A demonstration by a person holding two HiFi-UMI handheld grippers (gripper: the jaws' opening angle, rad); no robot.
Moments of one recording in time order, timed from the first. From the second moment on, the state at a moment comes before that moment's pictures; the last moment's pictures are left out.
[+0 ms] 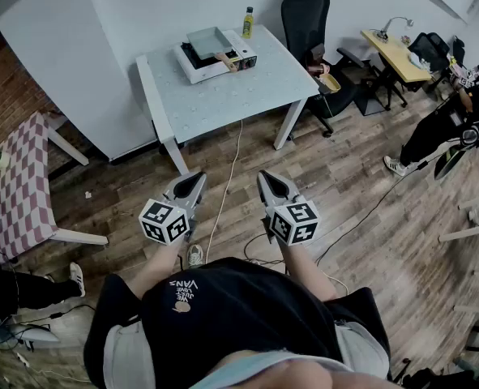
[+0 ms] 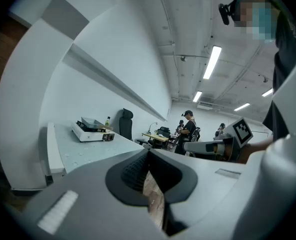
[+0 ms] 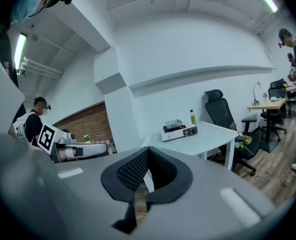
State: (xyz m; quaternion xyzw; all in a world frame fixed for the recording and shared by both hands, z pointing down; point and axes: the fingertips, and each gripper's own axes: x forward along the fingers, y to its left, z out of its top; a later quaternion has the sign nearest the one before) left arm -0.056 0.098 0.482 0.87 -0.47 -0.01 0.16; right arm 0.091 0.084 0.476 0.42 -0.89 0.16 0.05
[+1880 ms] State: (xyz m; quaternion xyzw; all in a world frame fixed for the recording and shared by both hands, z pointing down) left arm -0.105 -0.154 0.501 0.89 -0.36 -0.07 0.26; right arm 0.025 -0.144 0.504 0.48 -0.84 0.24 0.00
